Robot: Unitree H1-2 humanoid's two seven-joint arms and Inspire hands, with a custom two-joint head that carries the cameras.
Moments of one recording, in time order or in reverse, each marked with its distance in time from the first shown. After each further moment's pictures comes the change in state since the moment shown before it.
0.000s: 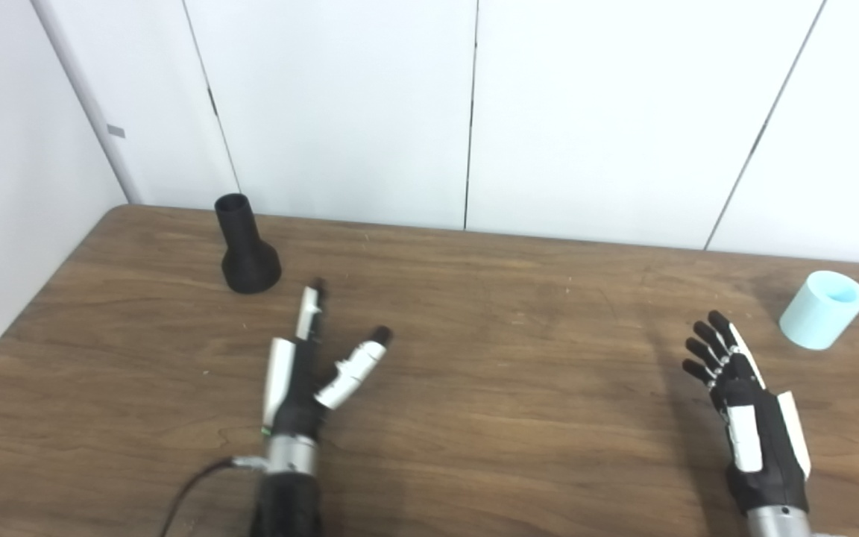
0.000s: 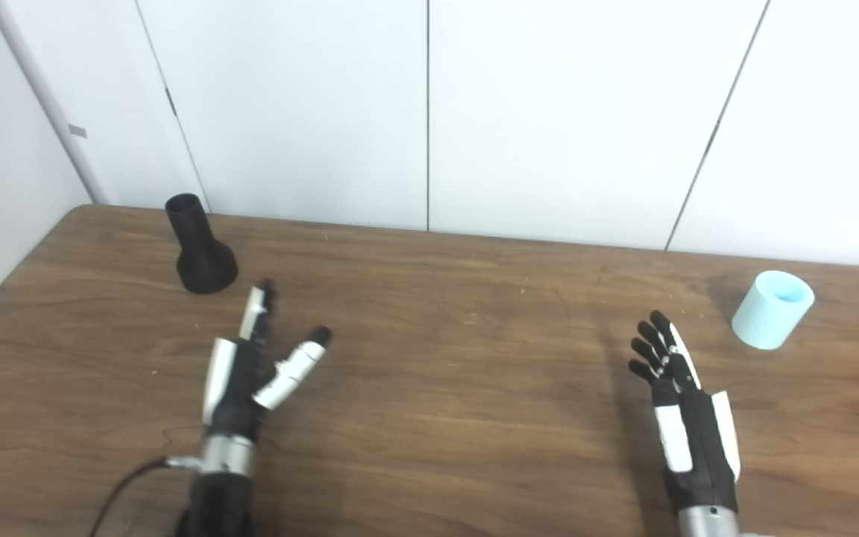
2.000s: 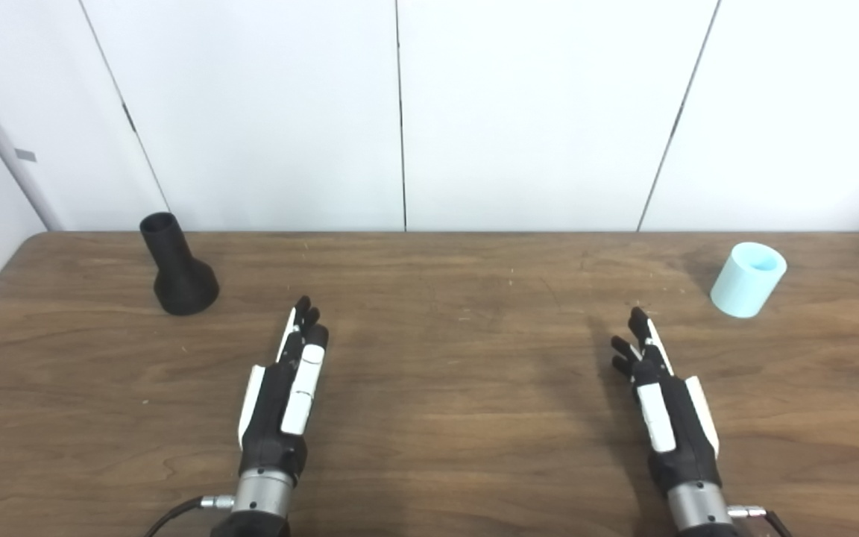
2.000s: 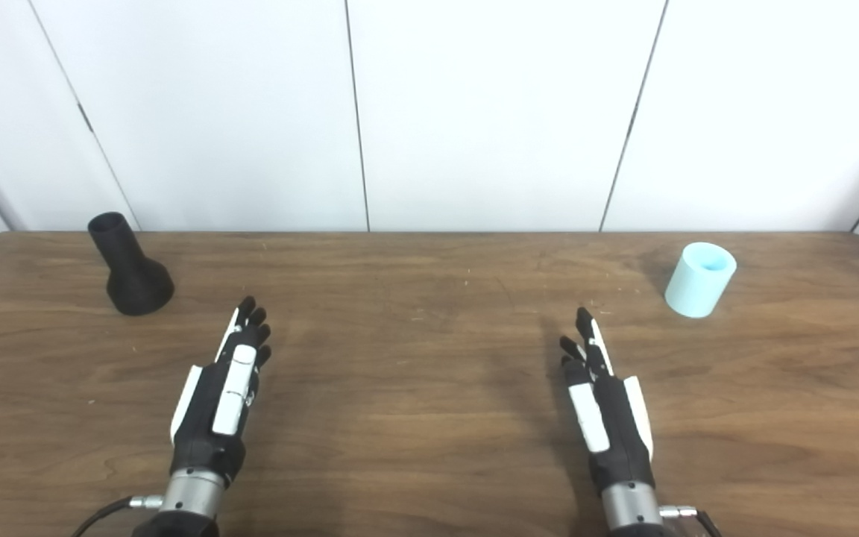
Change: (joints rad) left arm 0.087 -0.074 -0.062 -0.207 -0.304 0.160 -0.241; right arm 0.031 0.064 0.033 -0.070 -0.051 0.152 -0.031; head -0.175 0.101
